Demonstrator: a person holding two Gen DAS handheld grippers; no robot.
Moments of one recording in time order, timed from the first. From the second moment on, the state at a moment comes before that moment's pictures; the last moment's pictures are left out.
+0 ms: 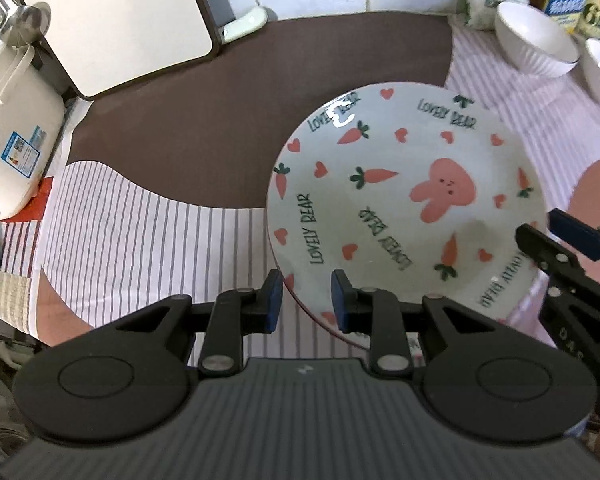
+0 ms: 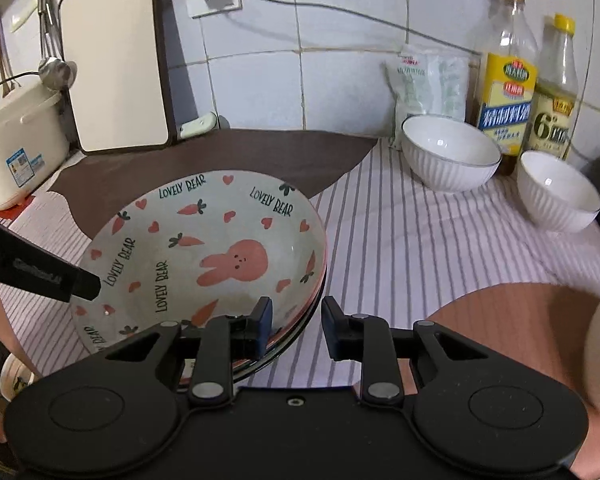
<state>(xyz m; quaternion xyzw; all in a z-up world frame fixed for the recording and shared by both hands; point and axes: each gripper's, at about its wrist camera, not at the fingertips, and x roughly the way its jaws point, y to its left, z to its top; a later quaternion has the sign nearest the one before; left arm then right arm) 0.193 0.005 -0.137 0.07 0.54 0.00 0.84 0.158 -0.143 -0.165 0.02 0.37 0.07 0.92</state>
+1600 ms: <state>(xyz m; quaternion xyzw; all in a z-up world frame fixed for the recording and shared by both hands) 0.142 -0.218 -0.100 0.01 0.37 -0.33 0.87 0.026 -0.334 -0.175 0.03 0.29 -0.12 0.95</state>
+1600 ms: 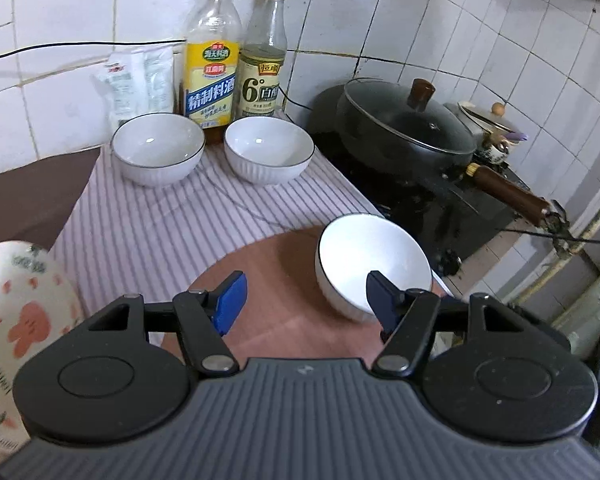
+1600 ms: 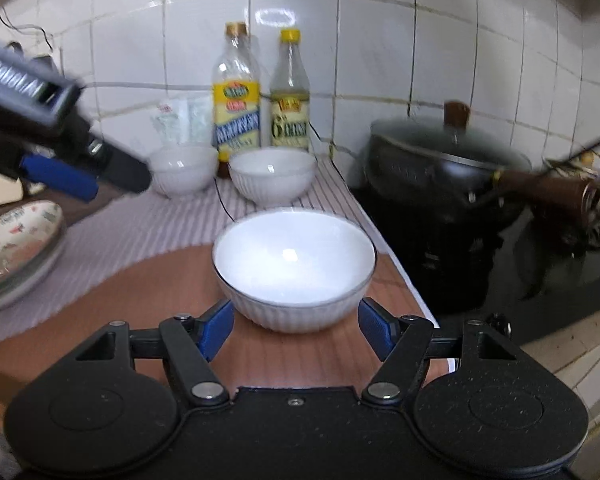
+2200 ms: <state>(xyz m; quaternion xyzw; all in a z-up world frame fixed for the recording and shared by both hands) 0.194 -0.274 -0.166 -0.02 0.45 -0.33 0.83 0.062 -0.348 -0.223 0.05 0.28 -0.12 0.95</state>
